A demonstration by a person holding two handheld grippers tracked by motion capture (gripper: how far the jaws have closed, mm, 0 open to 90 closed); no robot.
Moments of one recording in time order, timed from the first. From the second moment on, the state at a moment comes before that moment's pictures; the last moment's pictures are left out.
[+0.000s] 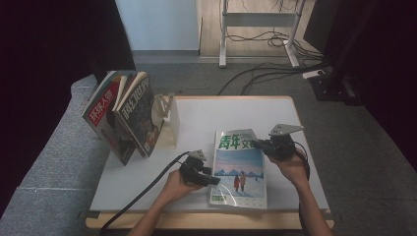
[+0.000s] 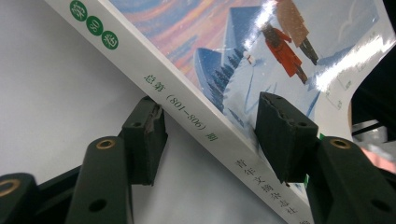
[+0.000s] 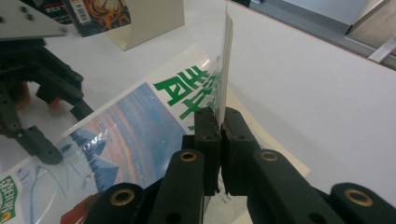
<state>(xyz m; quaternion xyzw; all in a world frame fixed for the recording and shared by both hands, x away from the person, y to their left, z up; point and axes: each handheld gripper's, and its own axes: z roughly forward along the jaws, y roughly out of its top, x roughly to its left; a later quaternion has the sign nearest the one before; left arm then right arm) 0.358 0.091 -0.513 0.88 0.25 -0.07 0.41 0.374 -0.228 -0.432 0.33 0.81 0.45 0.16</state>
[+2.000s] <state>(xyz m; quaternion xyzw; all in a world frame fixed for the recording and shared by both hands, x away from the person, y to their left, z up) 0.383 0.144 -0.494 0.83 0.25 0.04 0.49 0.408 -0.201 -0.394 0.33 0.79 0.48 0.18</state>
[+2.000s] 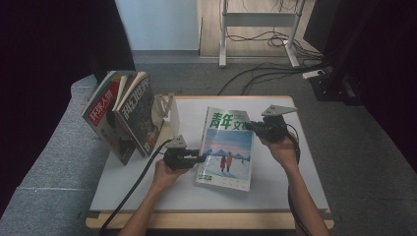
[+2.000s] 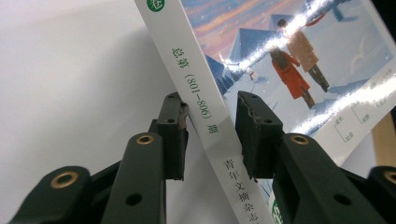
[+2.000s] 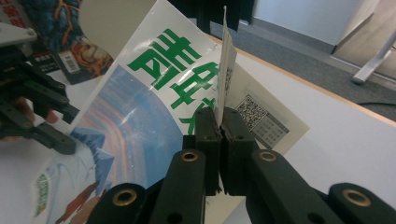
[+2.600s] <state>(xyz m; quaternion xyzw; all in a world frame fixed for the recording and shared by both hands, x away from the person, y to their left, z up) 0.356 0.161 -0.493 0.82 0.22 0.05 0.52 0.400 -0.208 -0.398 0.33 0.79 0.50 0.15</state>
